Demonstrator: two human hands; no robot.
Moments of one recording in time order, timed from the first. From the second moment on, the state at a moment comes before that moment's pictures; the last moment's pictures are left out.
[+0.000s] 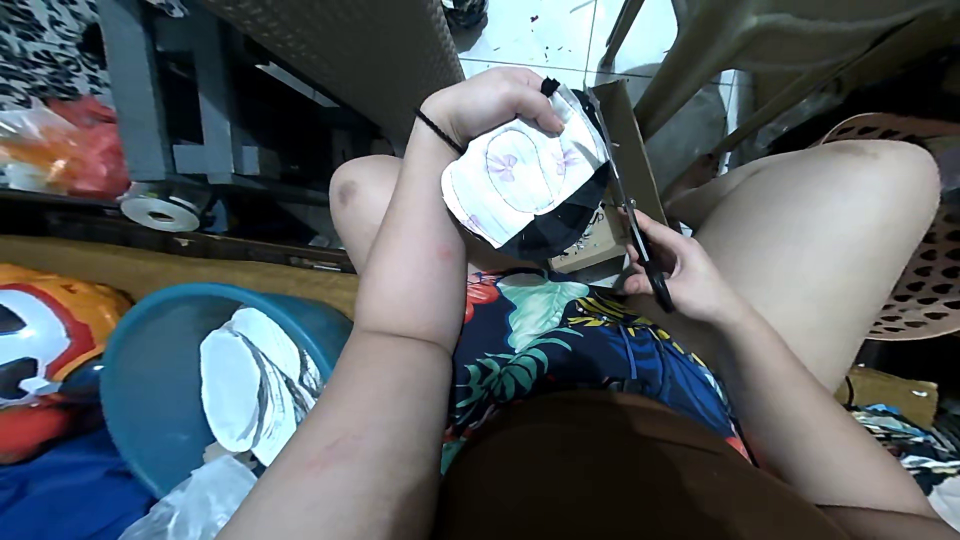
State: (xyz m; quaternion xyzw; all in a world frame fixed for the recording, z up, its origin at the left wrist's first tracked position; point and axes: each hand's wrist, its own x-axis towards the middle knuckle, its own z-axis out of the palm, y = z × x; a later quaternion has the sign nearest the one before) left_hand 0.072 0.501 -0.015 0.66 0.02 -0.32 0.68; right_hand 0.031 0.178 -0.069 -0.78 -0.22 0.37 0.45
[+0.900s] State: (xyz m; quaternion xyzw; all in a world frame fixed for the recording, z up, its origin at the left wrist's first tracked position) left_hand 0.070 0.499 -0.018 0.64 -0.02 -0.38 0.67; right_hand 0.032 0.172 -0.067 -0.76 -0.20 0.35 0.51
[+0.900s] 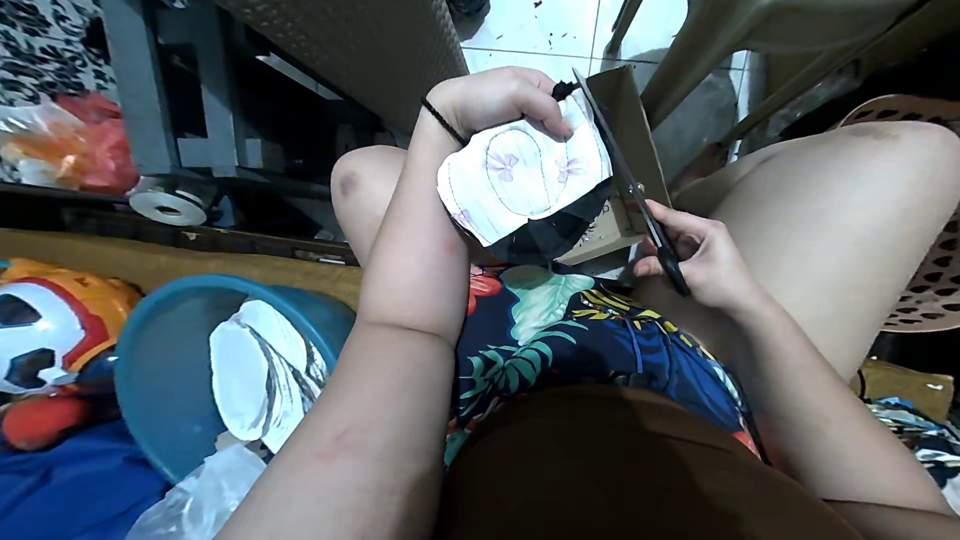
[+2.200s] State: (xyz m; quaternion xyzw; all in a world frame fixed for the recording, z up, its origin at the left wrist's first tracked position) left_hand 0.063 0.484 -0.017 0.66 -0.04 -0.40 0.63; right_hand 0.050 0.168 -0.060 -0.75 -0.27 0.37 0.48
